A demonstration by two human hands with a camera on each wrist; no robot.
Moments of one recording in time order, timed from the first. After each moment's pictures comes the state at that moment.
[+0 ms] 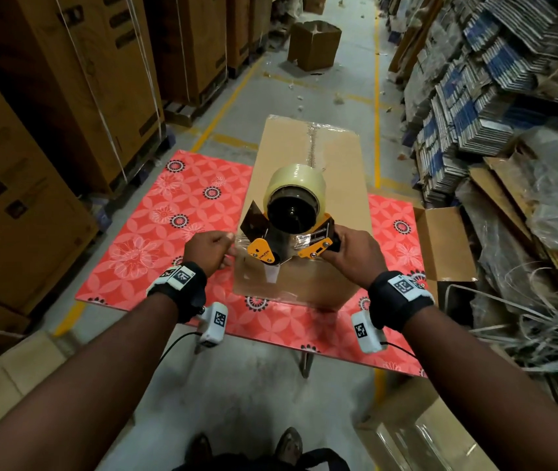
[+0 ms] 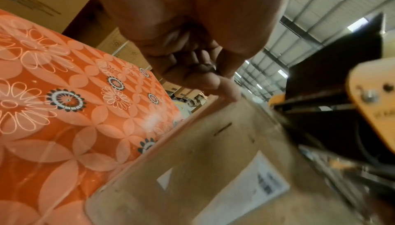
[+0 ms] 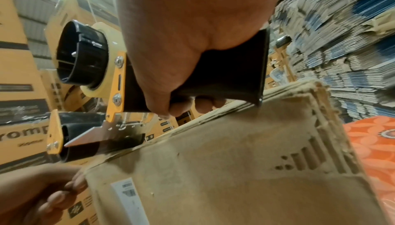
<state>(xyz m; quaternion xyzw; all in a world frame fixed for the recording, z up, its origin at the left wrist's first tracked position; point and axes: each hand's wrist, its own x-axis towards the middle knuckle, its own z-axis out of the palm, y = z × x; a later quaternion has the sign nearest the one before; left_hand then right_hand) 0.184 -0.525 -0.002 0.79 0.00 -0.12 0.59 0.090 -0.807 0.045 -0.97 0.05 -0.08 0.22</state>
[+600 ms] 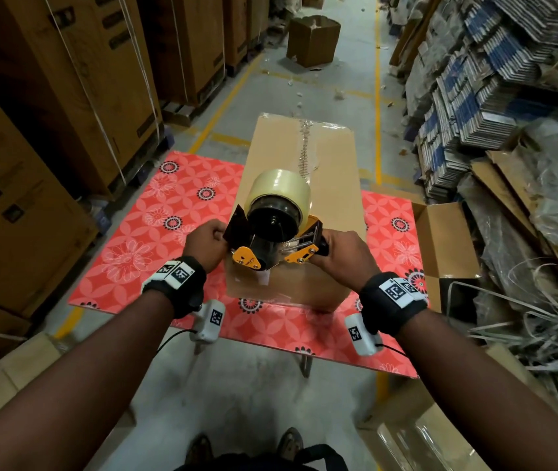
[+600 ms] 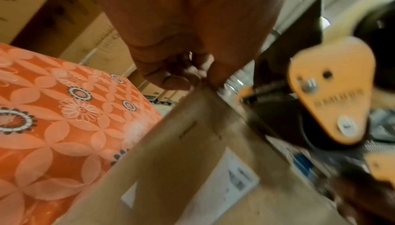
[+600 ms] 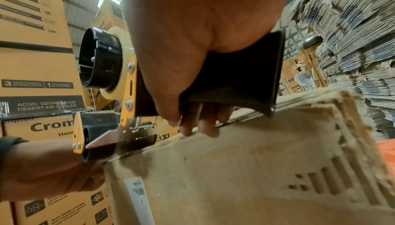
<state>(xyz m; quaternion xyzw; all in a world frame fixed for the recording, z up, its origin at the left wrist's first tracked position) 0.193 -0.546 0.016 0.90 -0.08 -0.07 0.43 0.093 -0.812 0.042 -0.97 0.03 -0.04 0.25</state>
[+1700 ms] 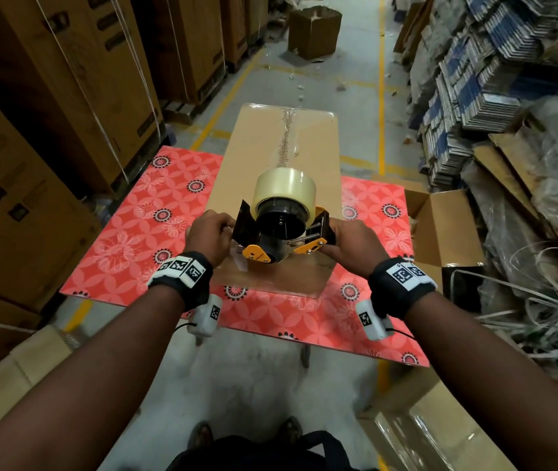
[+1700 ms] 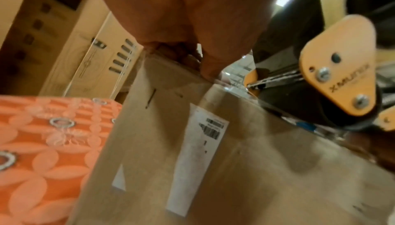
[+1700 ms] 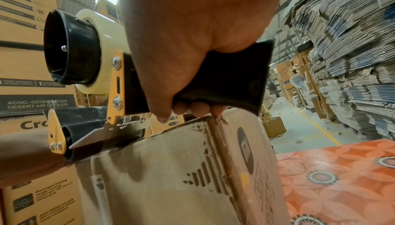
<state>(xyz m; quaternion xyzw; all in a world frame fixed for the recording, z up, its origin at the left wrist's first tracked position) 0.163 -0.597 0.014 0.96 -0.15 0.01 0.26 0.059 -0.877 0.043 -0.98 -0.01 -0.04 0.20</state>
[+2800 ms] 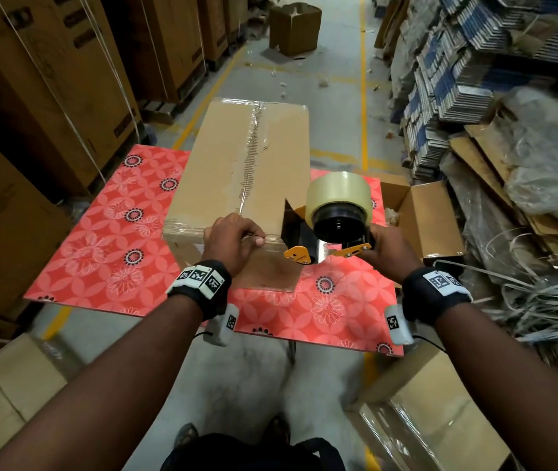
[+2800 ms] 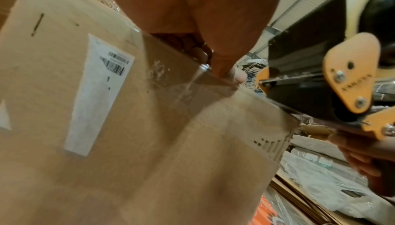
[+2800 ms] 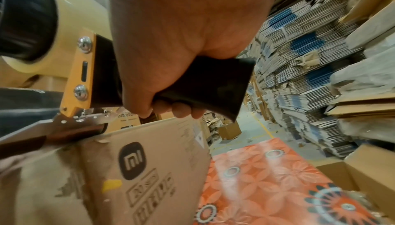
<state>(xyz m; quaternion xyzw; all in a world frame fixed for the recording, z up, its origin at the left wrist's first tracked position) 0.109 -0.685 0.017 0.93 -0.20 0.01 0.32 -0.001 -0.985 0.029 -0.96 0.04 -0.07 0.26</state>
